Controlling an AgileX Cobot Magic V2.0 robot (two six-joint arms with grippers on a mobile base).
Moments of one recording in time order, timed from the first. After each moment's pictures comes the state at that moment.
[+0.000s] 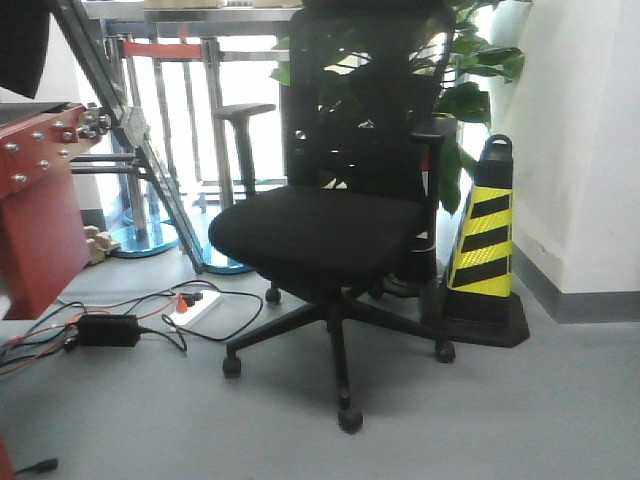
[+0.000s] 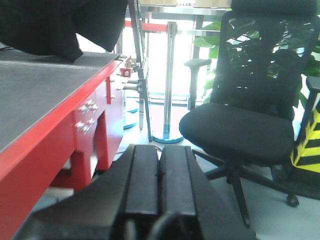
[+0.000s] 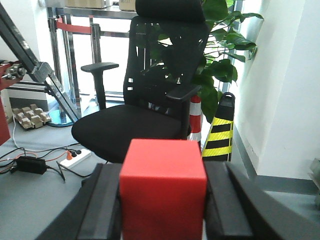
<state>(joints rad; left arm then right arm) 0.02 -0.02 0.03 -0.02 0.02 -0.02 0.08 0.25 -0.38 0.07 0.21 -0.05</state>
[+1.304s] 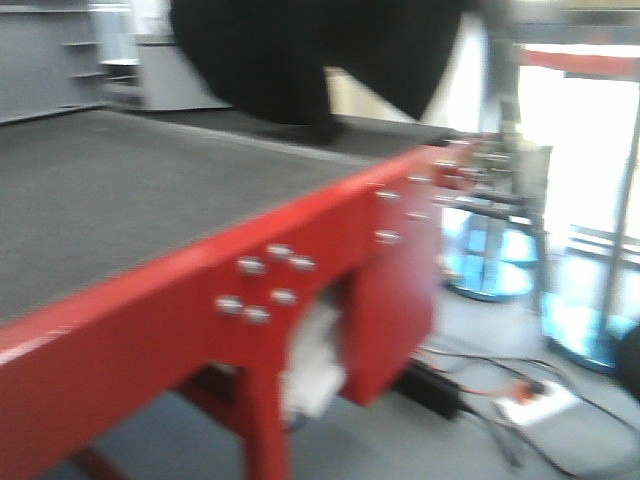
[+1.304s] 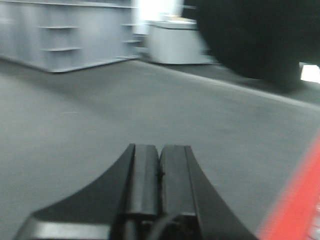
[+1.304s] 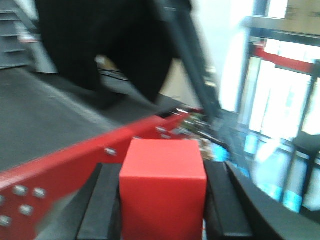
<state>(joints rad) 0.02 -0.02 0.03 -0.02 0.02 -0.02 0.08 0.25 -0.38 0.07 0.21 -0.05</state>
